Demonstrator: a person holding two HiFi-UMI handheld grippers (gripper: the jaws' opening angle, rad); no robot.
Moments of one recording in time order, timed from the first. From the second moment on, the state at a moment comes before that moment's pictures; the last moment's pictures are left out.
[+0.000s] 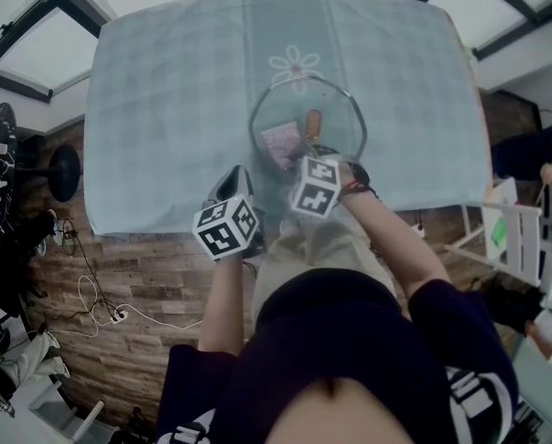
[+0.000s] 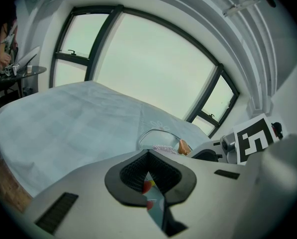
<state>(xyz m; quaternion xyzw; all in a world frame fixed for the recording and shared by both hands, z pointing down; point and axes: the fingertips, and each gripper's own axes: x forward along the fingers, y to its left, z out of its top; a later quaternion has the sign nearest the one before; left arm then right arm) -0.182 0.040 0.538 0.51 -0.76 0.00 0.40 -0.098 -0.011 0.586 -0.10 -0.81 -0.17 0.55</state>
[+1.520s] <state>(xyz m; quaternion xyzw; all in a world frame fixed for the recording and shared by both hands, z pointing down) -0.153 0.033 0.528 0.53 -0.75 0.01 0.40 -0.036 0.051 0.601 -0.13 -0.82 -0.12 0.55</state>
